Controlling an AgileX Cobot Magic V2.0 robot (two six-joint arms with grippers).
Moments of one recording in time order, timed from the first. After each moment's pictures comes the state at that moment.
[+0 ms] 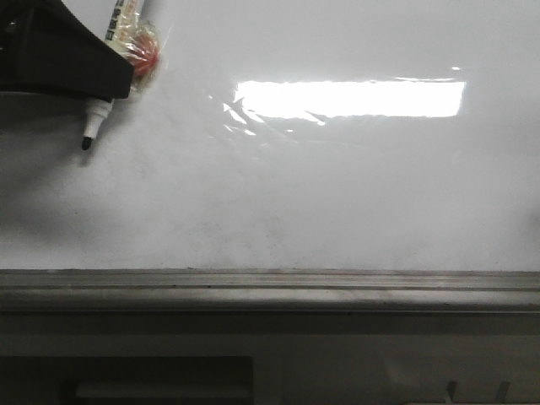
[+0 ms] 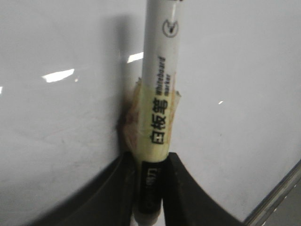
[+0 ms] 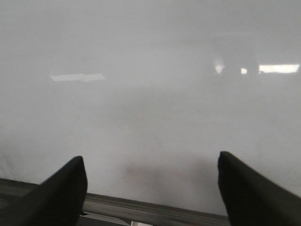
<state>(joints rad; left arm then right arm) -0.46 1.11 -0.64 -1.41 0.32 1.24 0.08 0.50 -0.46 0.43 0.56 -0.21</state>
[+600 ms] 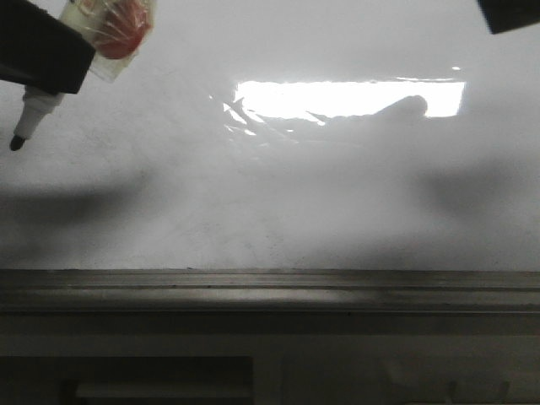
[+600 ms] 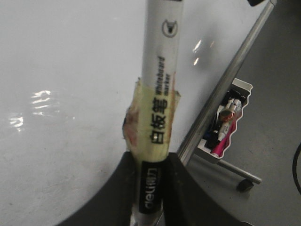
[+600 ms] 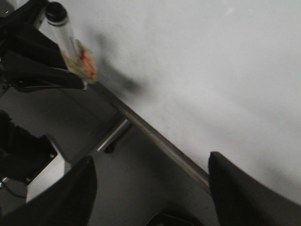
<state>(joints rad) -0.46 0.92 -0.64 -1.05 0.62 1.24 0.30 0.91 -0.80 0.92 0.85 -0.72</state>
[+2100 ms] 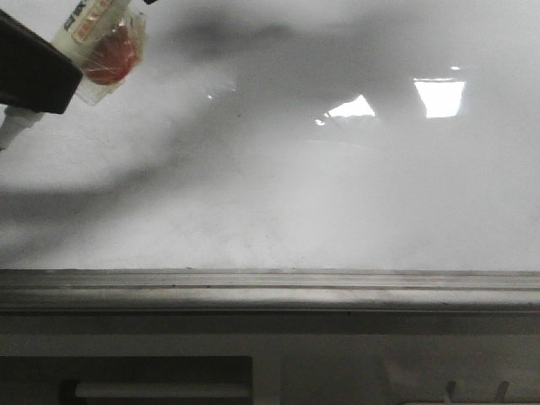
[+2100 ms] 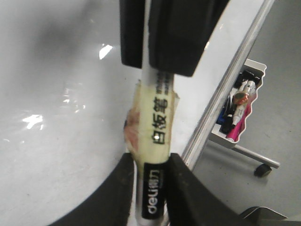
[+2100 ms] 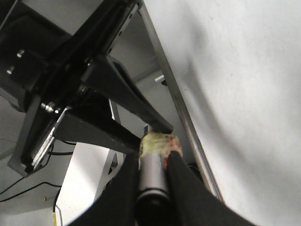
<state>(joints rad) -0.46 0.92 -0.64 -0.97 0.59 1.24 0.56 1.58 -1.45 0.89 1.14 -0.78</state>
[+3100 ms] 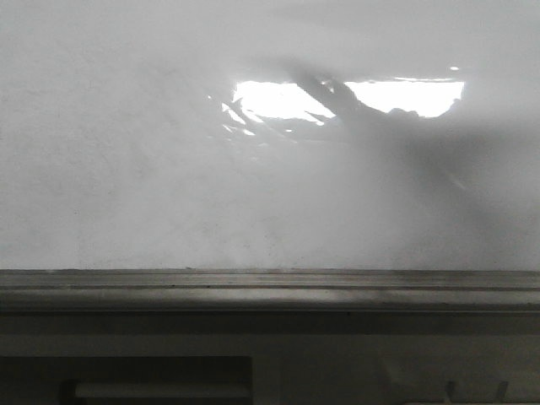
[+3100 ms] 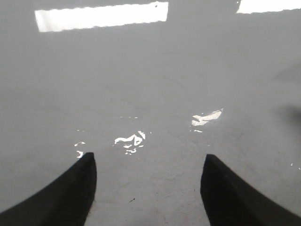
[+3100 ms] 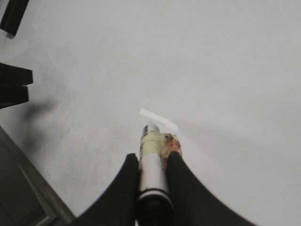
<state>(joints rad) -0.05 0.67 -0.52 -1.27 0.48 1.24 0.56 0.78 -0.68 0.82 0.20 -0.80</state>
